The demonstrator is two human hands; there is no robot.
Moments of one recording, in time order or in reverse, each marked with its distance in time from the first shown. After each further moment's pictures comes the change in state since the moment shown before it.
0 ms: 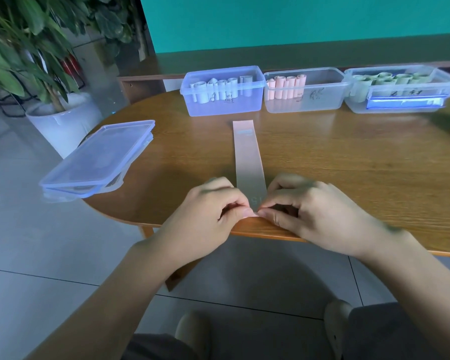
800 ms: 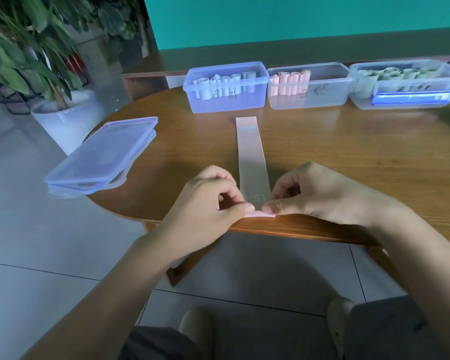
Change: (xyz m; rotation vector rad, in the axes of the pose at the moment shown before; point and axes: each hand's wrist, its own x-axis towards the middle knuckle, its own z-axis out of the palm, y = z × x) left_hand 0.001 0.003 -0.006 -0.082 0.028 -0.188; right_hand 0.024 0.005 -0.017 0.319 -0.224 0.375
